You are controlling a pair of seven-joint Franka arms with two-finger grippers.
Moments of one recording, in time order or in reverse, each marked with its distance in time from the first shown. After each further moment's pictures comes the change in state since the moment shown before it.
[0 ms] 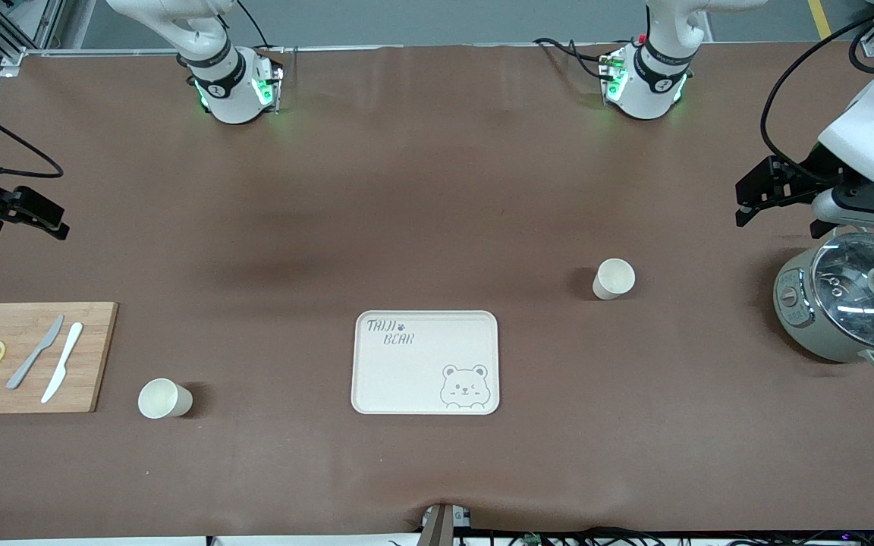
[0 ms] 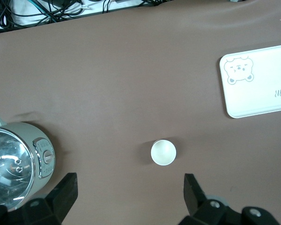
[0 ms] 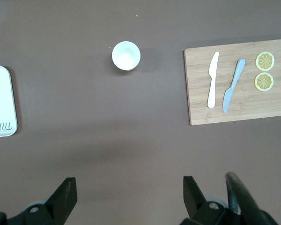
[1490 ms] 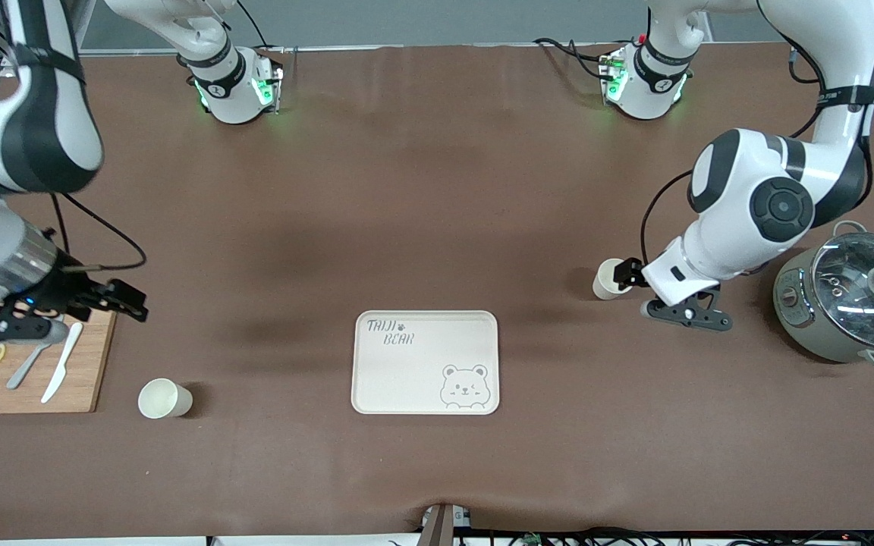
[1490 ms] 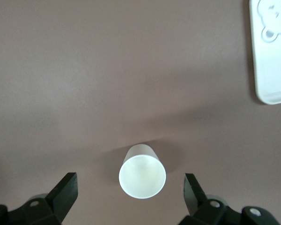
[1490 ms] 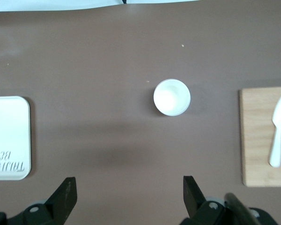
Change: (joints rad) left arm -0.023 0.189 -0.074 -0.409 0.000 0.434 -0.060; right arm 0.071 0.267 0.014 -0.007 0.077 0.371 0.000
